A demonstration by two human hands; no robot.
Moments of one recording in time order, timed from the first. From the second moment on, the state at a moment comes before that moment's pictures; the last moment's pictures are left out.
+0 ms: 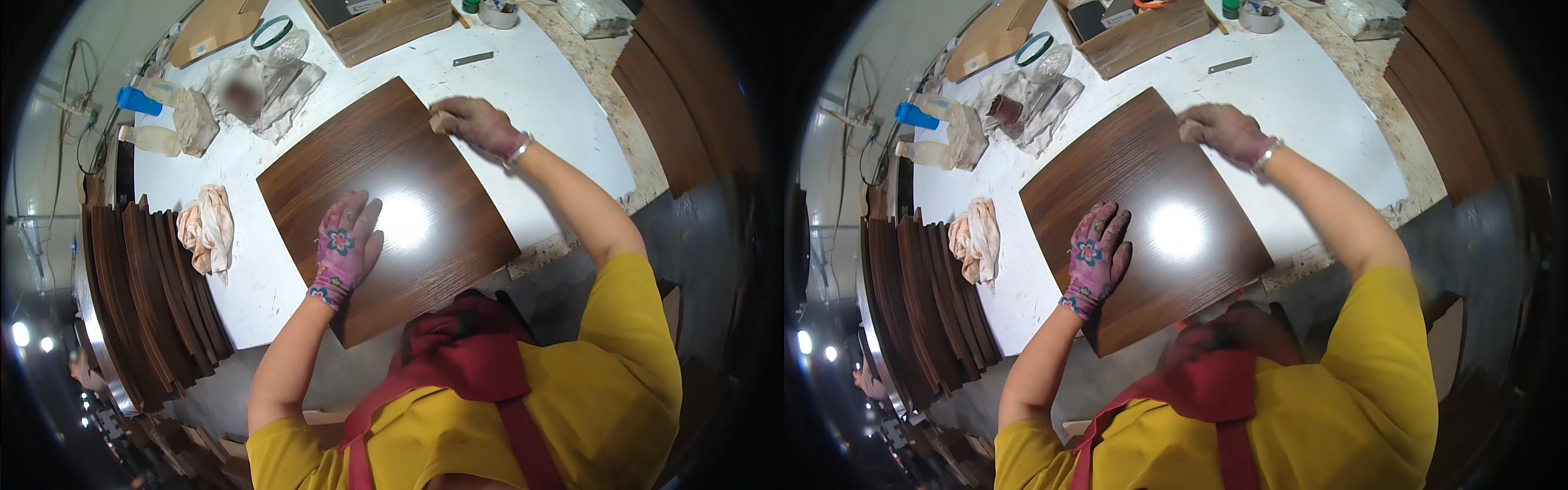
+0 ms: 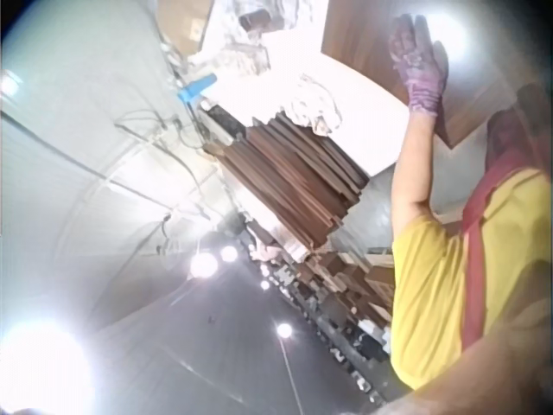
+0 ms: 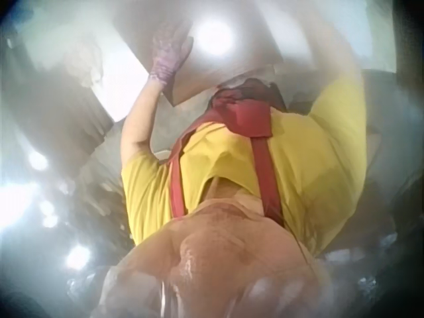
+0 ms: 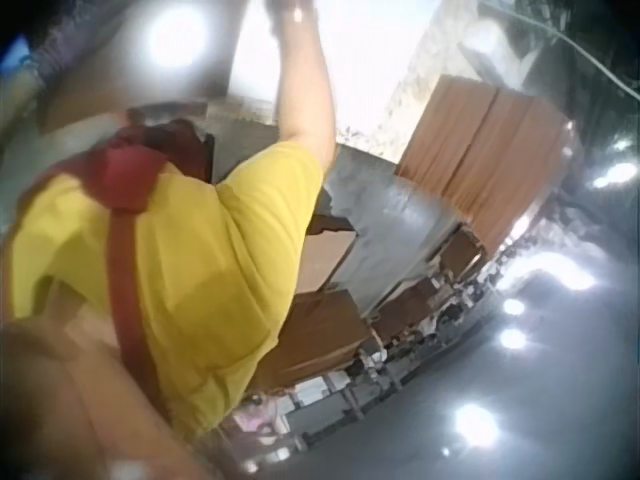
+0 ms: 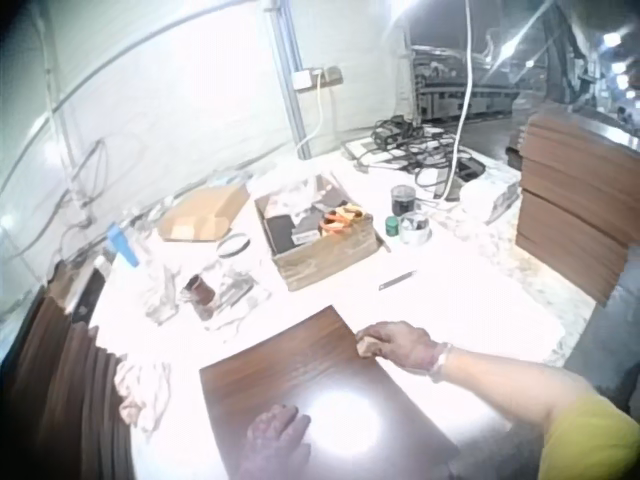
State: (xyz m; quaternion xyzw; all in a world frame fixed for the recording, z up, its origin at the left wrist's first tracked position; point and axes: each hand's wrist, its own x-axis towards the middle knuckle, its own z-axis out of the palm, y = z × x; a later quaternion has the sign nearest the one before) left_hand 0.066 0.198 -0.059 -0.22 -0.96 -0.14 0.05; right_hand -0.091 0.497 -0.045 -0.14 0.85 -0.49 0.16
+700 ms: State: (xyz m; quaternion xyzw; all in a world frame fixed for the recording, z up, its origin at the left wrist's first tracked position) left_hand 0.068 0.197 -0.072 -0.24 -0.96 -0.12 0.09; right_hand 0.156 0.575 -0.011 0.07 0.55 -0.80 0.21
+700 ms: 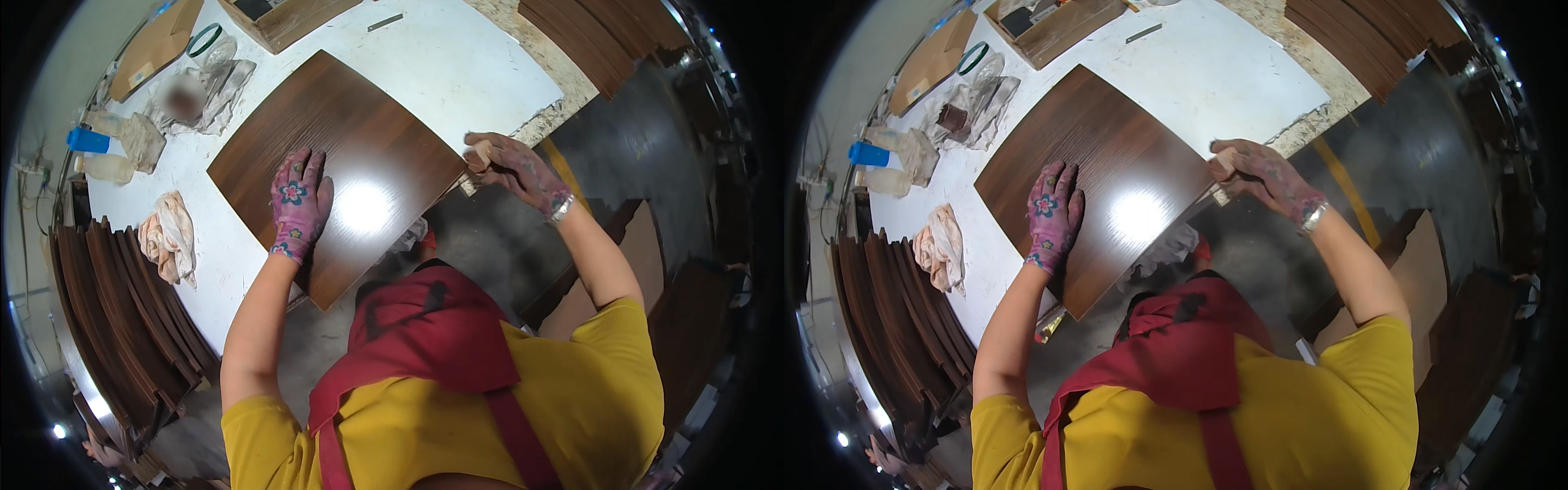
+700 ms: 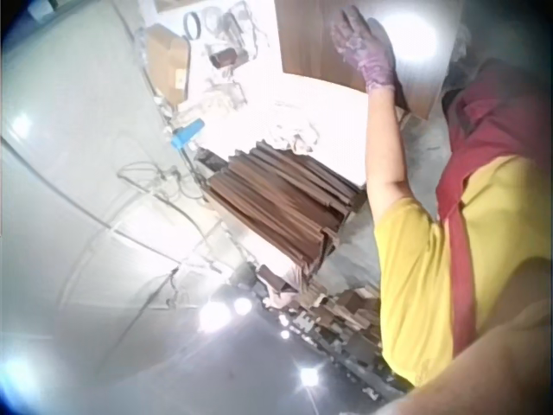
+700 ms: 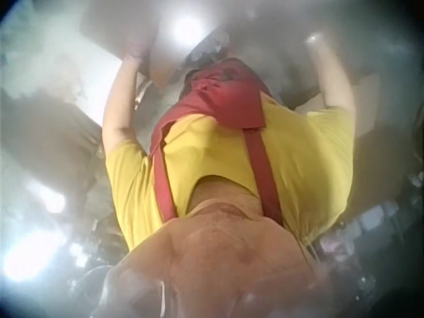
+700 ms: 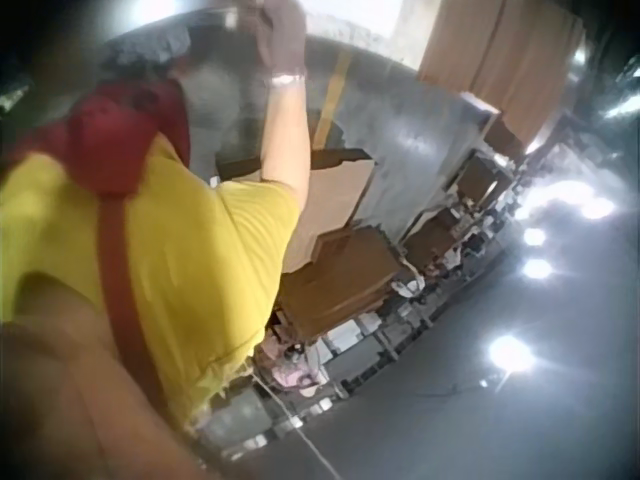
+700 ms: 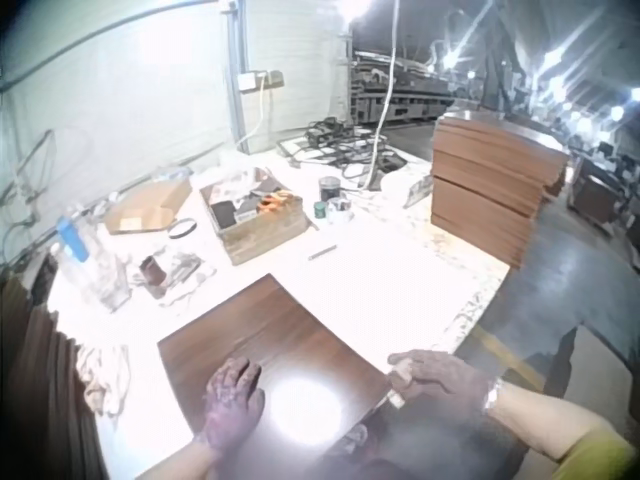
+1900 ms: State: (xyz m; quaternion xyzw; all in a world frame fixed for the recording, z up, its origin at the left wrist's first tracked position) left_hand 0.134 0.267 -0.146 -0.03 -0.93 -0.23 0.28; right_hand 0.111 0.209 -0.017 -0.80 0.49 -0.11 0.33
